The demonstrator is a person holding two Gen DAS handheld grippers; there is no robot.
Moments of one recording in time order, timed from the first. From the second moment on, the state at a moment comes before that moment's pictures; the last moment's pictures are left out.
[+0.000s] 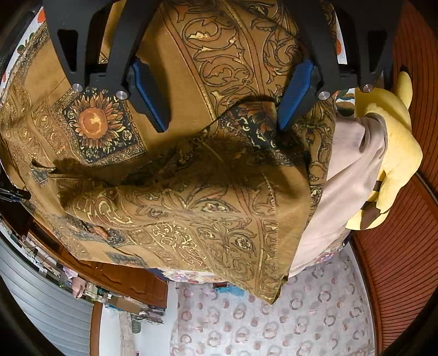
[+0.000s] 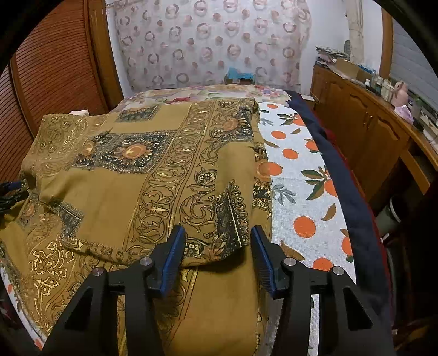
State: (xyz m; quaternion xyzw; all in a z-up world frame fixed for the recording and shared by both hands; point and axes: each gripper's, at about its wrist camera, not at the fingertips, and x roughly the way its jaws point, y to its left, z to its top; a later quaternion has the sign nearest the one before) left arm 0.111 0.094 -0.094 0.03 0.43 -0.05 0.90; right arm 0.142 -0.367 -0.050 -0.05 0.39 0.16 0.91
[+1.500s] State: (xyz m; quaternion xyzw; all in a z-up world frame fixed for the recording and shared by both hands) left arm 0.033 0.156 0.010 -0.08 0.31 -0.08 0.94; right arm 0.079 -0.396 0.020 -0.02 0.31 0.23 0.92
